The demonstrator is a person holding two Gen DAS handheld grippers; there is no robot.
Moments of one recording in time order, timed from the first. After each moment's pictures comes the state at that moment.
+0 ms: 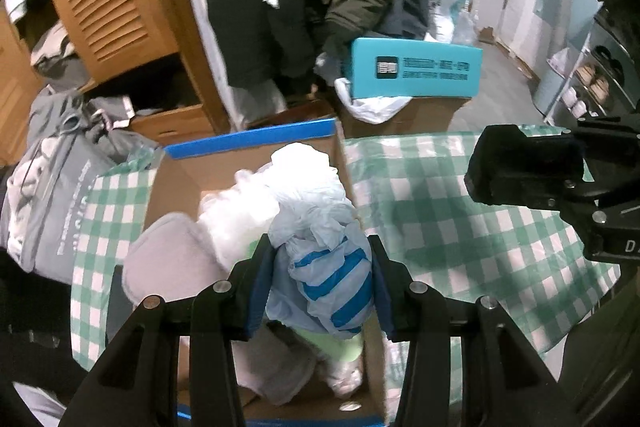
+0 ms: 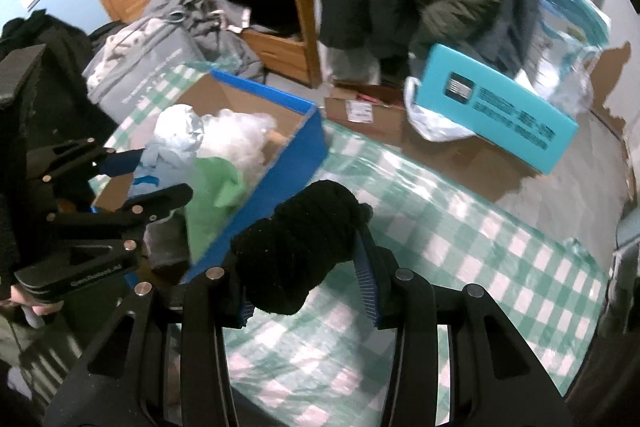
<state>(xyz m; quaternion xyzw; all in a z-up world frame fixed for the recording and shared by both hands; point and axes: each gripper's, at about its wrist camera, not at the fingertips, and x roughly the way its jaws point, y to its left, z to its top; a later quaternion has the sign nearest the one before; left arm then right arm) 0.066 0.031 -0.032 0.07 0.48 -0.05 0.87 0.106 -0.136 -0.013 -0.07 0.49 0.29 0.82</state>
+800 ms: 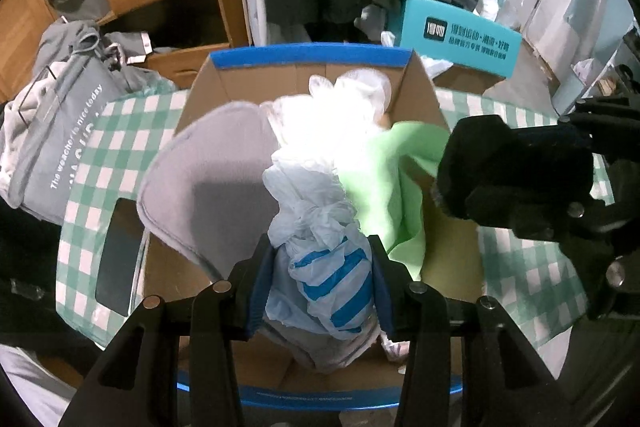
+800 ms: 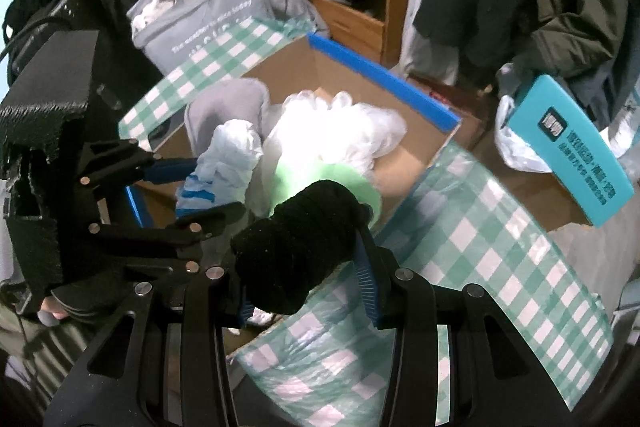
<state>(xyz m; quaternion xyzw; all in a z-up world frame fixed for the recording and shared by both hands) 0.053 0.101 -0.083 0.02 0.54 -0.03 0.84 0.094 -0.021 -0.036 -0.13 0.52 0.37 0.76</state>
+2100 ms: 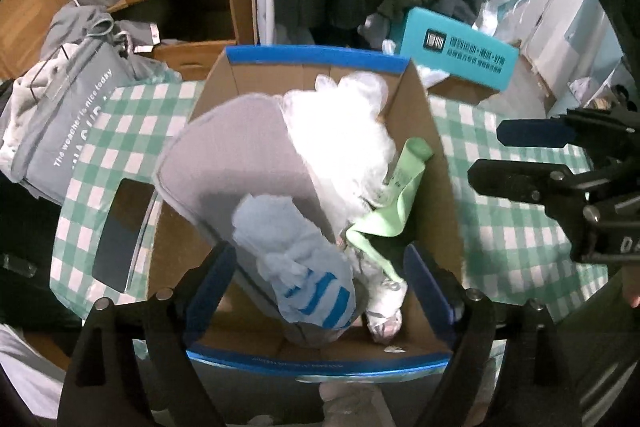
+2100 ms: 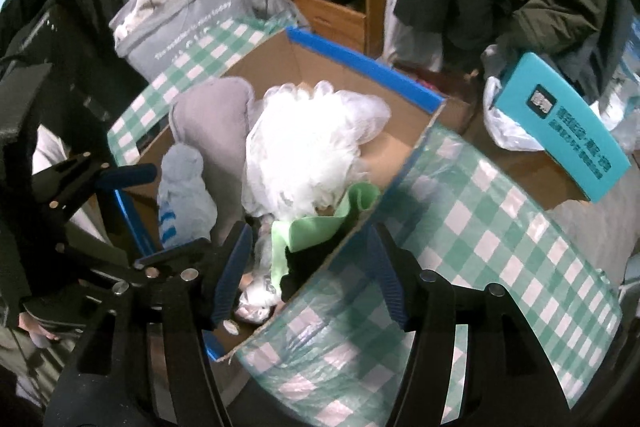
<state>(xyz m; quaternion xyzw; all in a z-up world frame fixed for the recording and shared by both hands) 0.029 0.110 -0.062 -0.02 0.53 -0.02 0.85 0.095 -0.035 -0.035 -0.10 0.52 0.34 0.78</state>
